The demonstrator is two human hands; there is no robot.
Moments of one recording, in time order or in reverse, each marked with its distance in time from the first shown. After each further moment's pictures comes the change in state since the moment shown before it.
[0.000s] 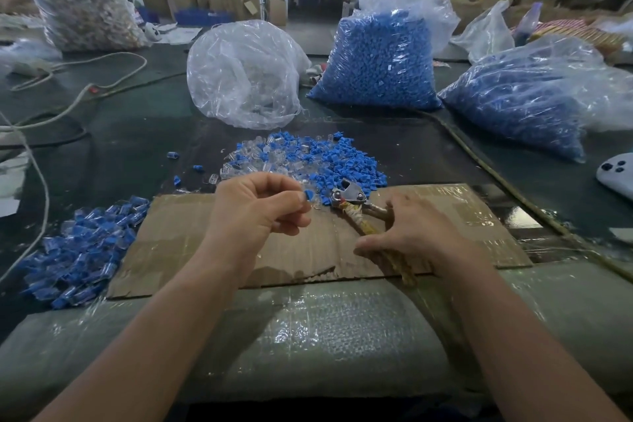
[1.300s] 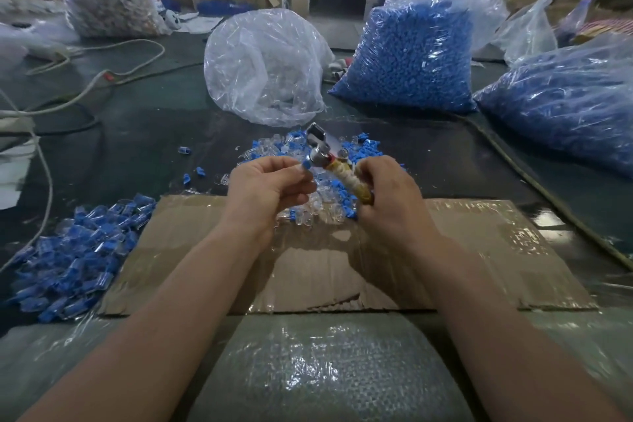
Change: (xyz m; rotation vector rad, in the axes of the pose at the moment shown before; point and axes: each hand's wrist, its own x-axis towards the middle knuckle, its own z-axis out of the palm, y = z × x) left_hand 0.075 -0.038 -0.011 -0.218 0.155 -0.054; right_hand 0.031 -0.063 0.001 0.326 0.422 -0.420
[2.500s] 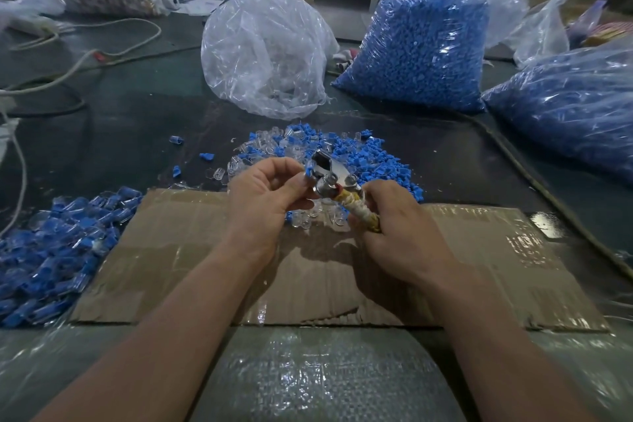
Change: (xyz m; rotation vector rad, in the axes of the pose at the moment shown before) left_hand -0.006 -0.015 0.005 0.047 -0.035 0.127; right_hand -0.014 0.016 0.004 -0.075 -0.144 -0.054
